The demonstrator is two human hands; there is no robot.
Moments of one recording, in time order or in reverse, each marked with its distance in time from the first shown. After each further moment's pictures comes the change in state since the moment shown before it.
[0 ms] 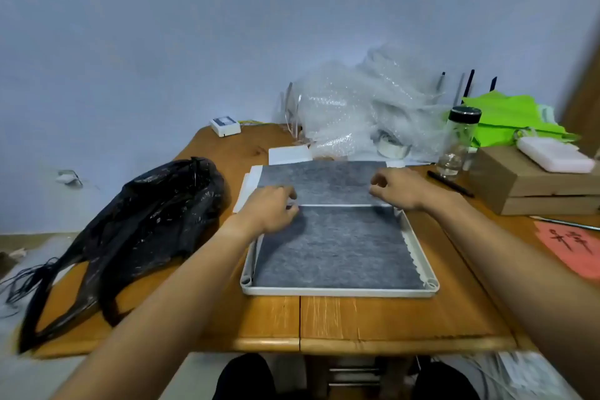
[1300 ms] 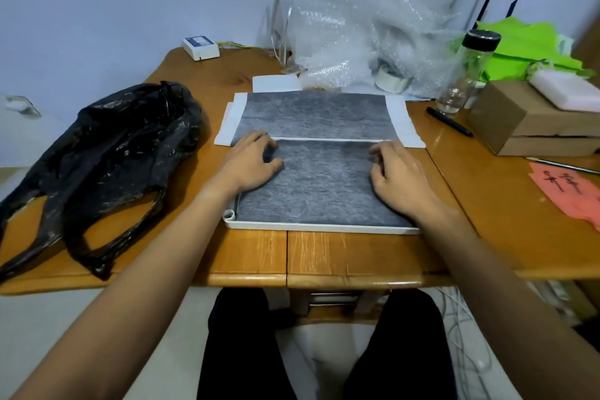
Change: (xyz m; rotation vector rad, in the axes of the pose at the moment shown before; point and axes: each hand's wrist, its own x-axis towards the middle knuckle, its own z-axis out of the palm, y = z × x) left_hand -0.010 -0.022 0.045 -0.208 0.027 -0.091; right_hand -0.071 -0.004 0.075 0.088 0.285 -0.002
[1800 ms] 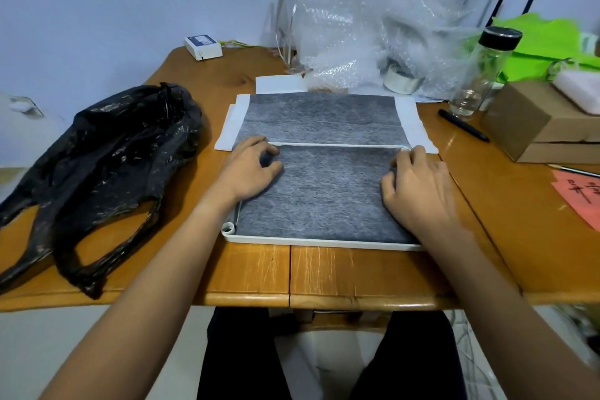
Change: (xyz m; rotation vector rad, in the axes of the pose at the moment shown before) left_hand 0.007 -0.011 0.007 -0.120 0.055 -0.055; right_hand -0.002 0.000 0.008 -0.452 0.167 0.050
